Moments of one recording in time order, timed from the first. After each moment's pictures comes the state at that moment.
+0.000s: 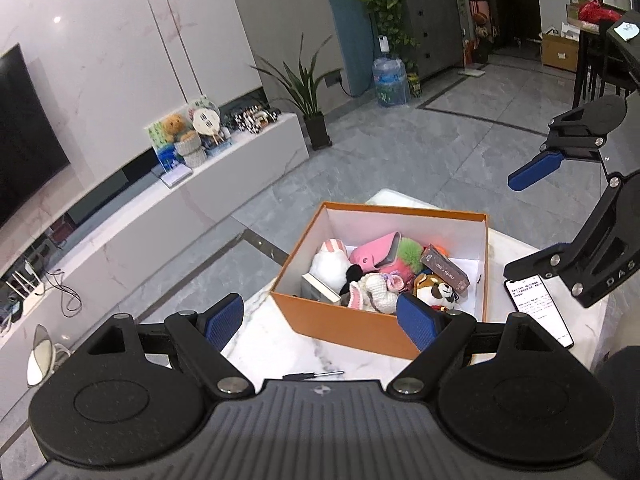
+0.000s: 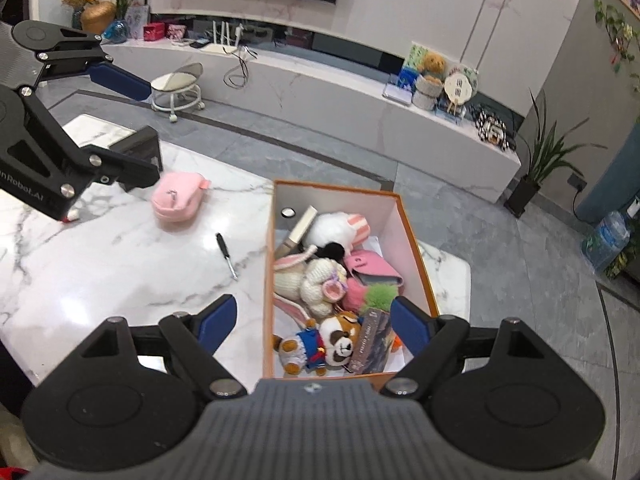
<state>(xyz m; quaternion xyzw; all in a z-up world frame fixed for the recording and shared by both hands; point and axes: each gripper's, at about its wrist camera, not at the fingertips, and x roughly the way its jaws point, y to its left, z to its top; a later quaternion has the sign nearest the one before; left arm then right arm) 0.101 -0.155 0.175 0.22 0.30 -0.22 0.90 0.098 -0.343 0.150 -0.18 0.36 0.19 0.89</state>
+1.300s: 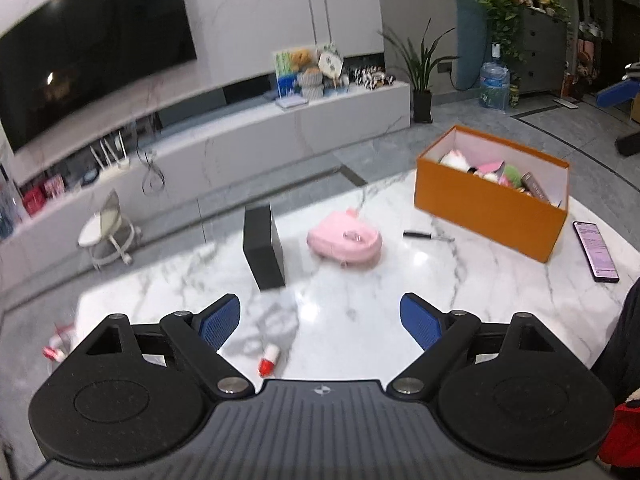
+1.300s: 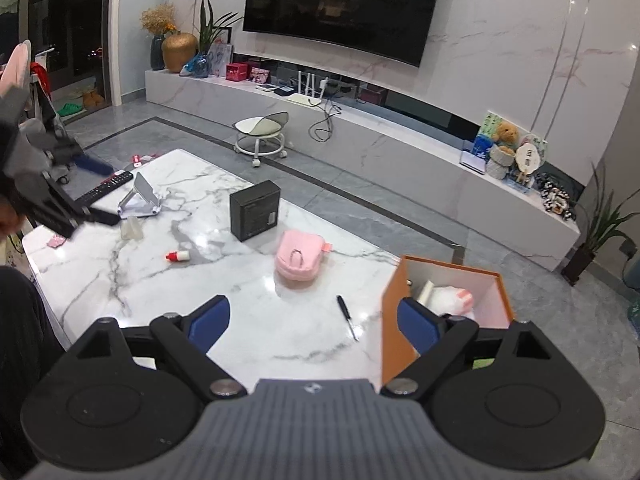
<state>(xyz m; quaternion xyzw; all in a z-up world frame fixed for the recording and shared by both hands) 0.003 0.079 0.117 0.10 0.36 -0.08 0.92 0.026 -0.234 0.183 -0.18 0.30 0.29 0.89</state>
